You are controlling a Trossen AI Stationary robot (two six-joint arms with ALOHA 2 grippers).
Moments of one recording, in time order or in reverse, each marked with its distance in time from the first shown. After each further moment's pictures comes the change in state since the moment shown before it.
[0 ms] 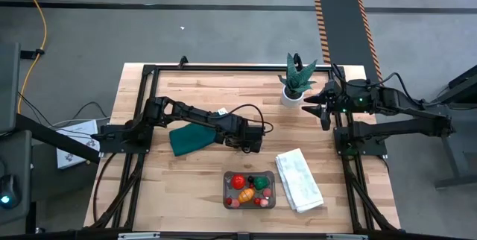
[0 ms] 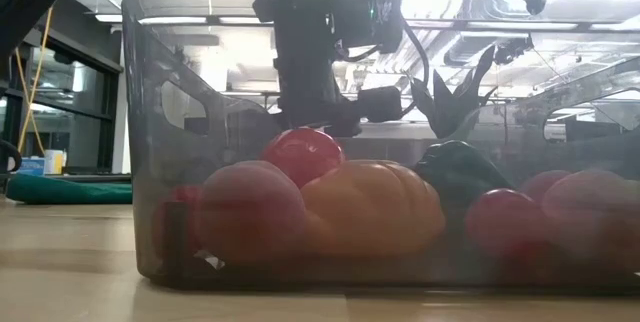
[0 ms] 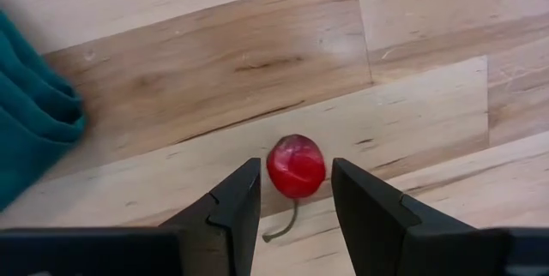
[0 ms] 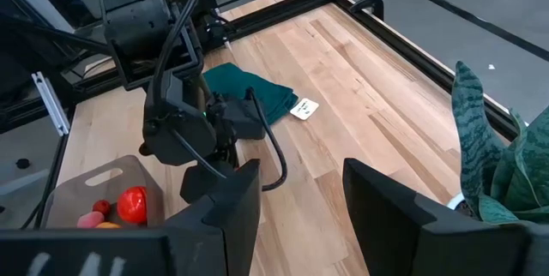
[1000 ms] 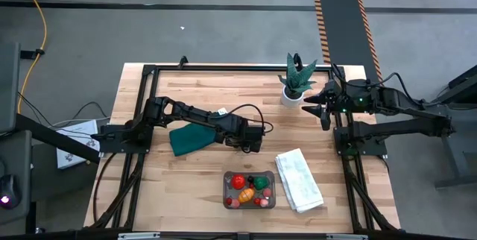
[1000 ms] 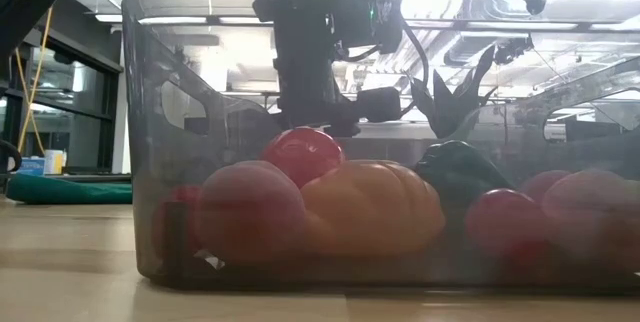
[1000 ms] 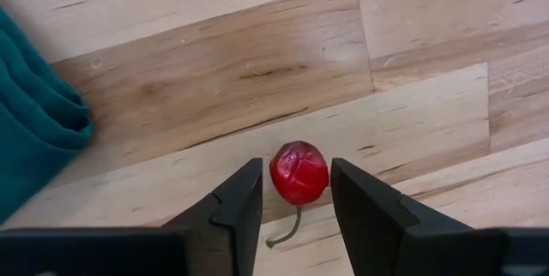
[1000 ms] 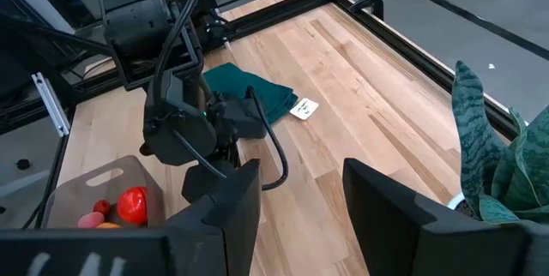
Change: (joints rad) left arm 0.001 0.000 0.000 -0.003 -0.014 0.002; right arm 0.000 0.000 0.000 0.000 0.000 0.003
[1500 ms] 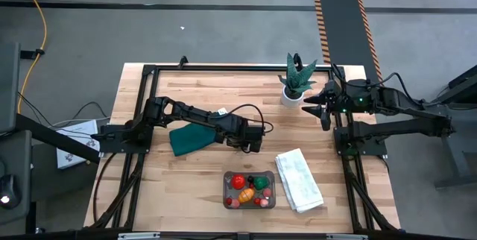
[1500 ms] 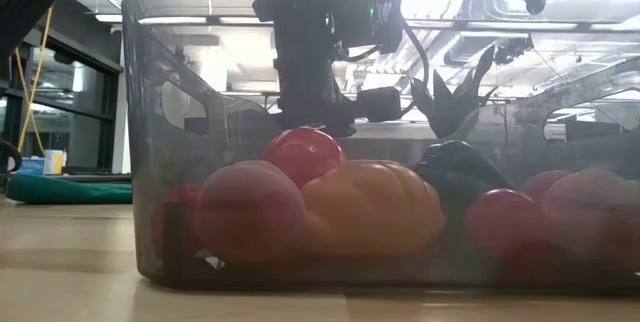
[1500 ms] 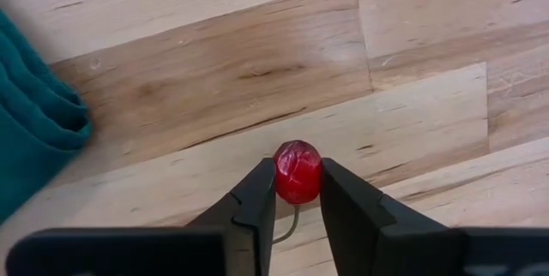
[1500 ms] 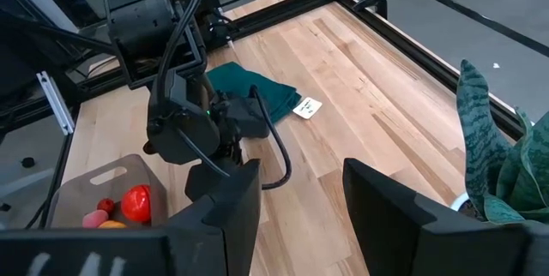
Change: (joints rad) left arm 0.000 0.000 0.000 0.001 0.000 0.002; right arm 0.000 0.000 0.000 0.000 -0.010 0.000
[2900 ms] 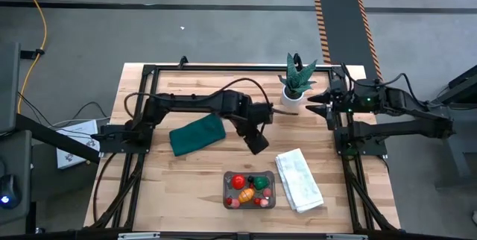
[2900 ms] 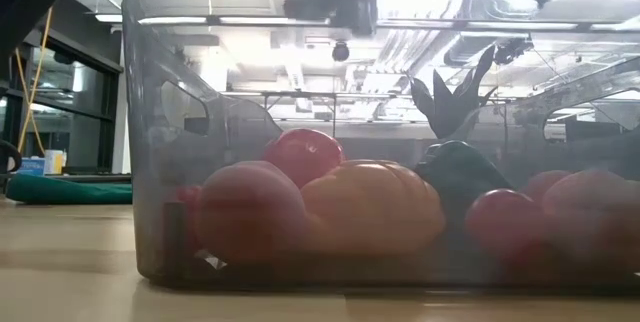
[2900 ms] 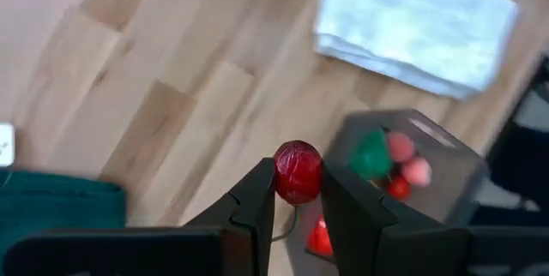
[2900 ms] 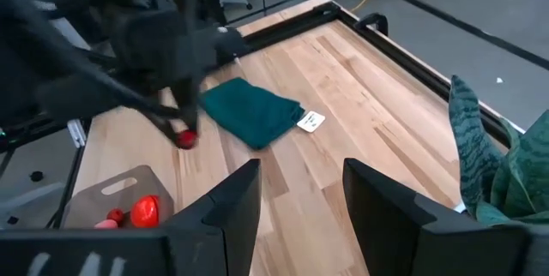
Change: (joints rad) left arm 0.003 -0.001 0.651 -0.469 0.137 0.717; right arm 0.000 -0.050 0.000 0.000 0.000 0.000
